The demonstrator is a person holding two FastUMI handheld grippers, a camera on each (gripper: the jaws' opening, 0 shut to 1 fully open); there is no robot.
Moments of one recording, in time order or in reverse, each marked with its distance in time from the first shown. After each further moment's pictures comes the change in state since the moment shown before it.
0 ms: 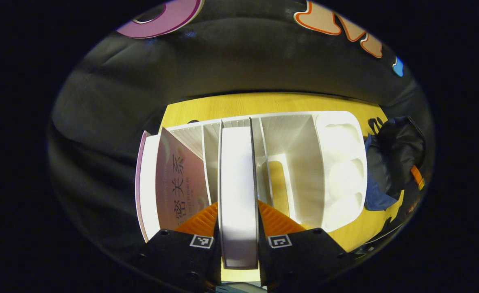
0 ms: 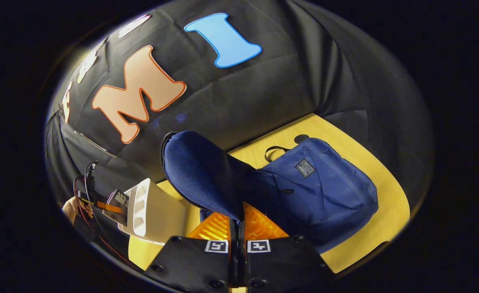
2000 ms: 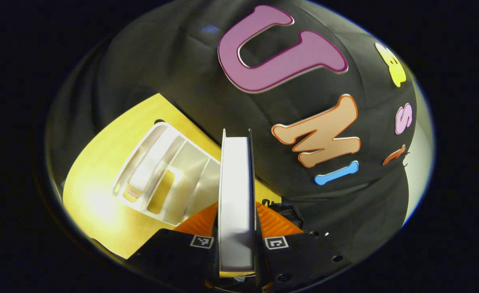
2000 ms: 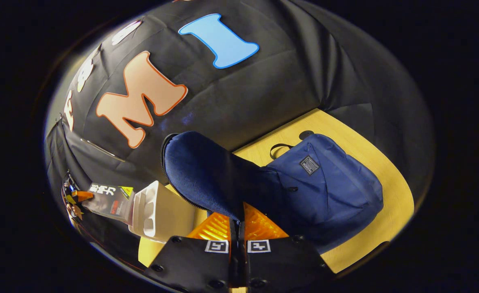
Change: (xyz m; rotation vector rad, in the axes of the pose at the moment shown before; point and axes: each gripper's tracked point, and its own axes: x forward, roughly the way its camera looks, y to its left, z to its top) left arm -0.163 -0.044 0.040 -0.686 -0.364 -0.645; right arm -0.002 -0.001 0.002 0.066 0.025 0.083
